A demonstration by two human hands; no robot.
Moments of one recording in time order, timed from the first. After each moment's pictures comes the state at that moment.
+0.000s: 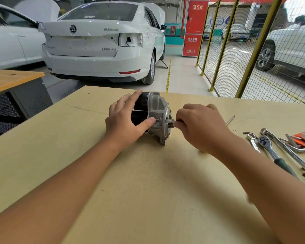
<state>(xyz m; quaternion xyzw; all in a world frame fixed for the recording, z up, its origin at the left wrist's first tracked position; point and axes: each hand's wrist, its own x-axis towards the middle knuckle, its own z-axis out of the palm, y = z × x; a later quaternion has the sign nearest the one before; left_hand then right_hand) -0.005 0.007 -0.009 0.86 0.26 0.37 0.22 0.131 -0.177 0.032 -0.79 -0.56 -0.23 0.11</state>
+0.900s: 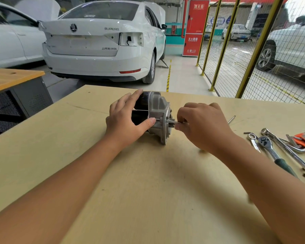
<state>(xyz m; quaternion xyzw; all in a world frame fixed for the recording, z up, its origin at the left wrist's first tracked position) -0.007 0.007 -0.008 0.87 0.26 0.37 0.22 0.132 -0.178 0.031 -0.79 -0.55 -0.25 0.12</state>
